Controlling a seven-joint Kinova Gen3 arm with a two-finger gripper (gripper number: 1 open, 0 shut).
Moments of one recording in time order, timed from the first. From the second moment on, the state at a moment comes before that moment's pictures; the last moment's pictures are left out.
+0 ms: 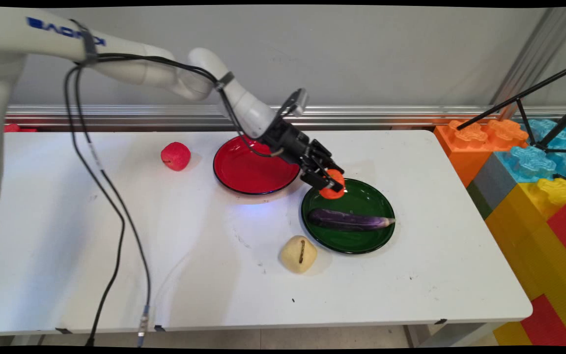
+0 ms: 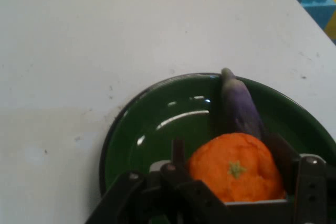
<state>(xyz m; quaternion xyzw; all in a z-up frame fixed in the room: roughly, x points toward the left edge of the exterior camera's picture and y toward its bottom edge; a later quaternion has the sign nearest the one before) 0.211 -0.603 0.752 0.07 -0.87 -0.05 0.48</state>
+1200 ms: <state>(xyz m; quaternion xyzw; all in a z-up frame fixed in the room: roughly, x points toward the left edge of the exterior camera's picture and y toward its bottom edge) 0.322 -0.533 0.738 0.08 -0.88 -0.04 0.46</state>
